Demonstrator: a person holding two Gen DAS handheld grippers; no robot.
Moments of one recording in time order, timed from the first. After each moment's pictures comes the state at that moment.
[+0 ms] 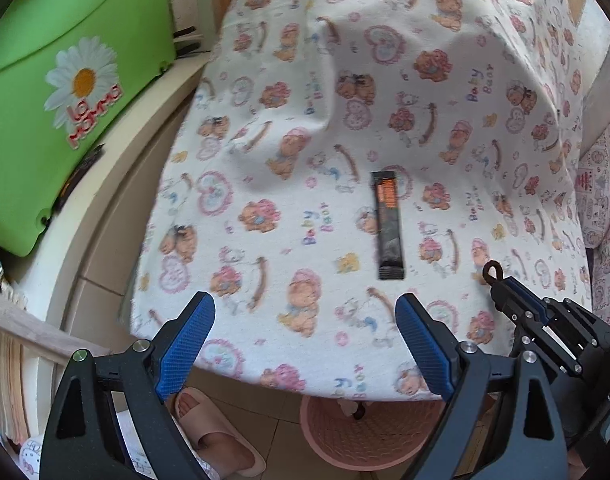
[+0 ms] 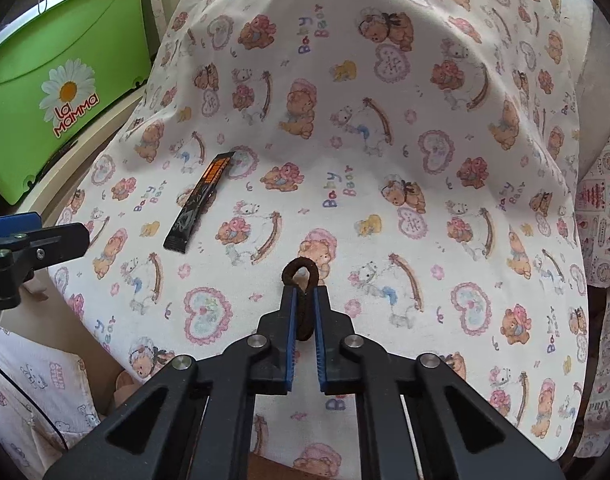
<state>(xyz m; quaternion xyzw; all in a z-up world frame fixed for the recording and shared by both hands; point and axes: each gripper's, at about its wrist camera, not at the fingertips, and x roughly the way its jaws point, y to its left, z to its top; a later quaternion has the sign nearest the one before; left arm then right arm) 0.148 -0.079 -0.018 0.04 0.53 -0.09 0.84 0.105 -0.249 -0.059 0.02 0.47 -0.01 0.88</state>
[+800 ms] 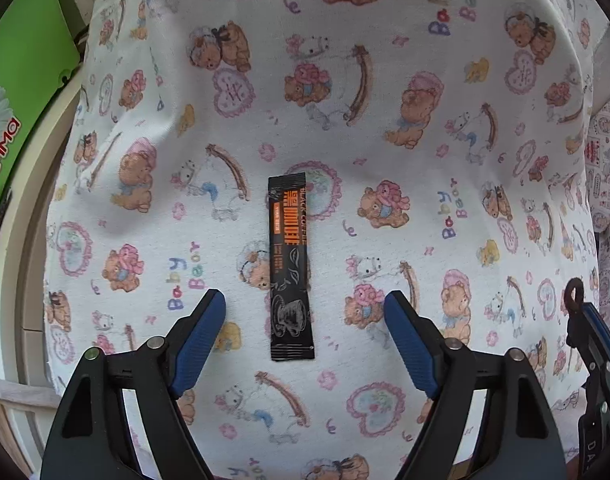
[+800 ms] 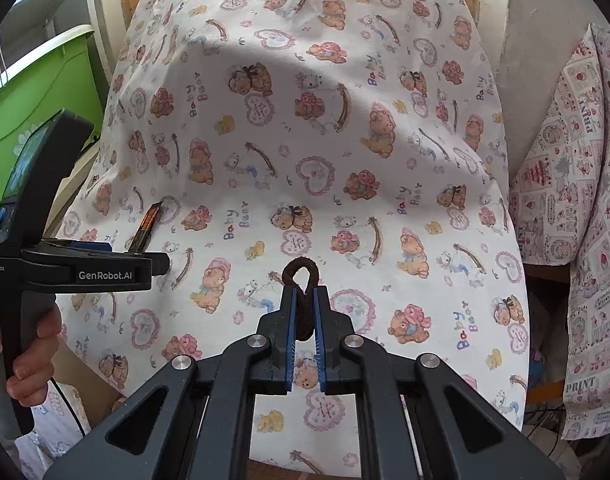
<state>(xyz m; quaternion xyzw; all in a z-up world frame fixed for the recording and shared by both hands) 0.208 -0.167 -0.070 0.07 0.58 -0.13 0.80 0.080 -0.317 -0.028 0.06 0.44 -0.07 0.89</state>
